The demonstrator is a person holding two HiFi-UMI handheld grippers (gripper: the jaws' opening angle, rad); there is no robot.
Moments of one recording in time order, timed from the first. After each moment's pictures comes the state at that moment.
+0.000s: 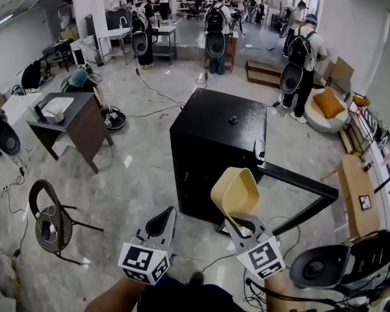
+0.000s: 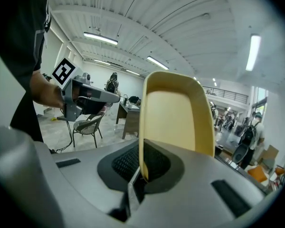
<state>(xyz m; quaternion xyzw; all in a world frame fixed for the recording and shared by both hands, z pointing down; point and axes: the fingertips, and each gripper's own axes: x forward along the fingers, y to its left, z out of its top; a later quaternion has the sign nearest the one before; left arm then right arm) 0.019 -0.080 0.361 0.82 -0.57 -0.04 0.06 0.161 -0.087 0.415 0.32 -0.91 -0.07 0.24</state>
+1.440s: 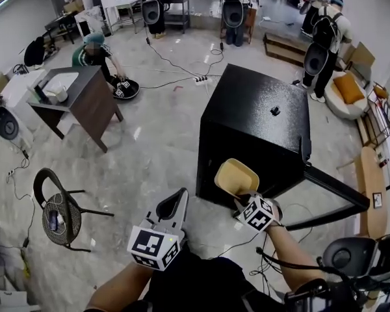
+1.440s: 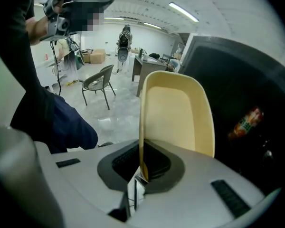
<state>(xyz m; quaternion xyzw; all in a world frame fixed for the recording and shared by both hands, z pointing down) -0.060 -0.173 0.408 0.82 -0.57 -0.02 0.10 0.109 -0.231 0.653 0.18 -0.85 -0.03 0.50</state>
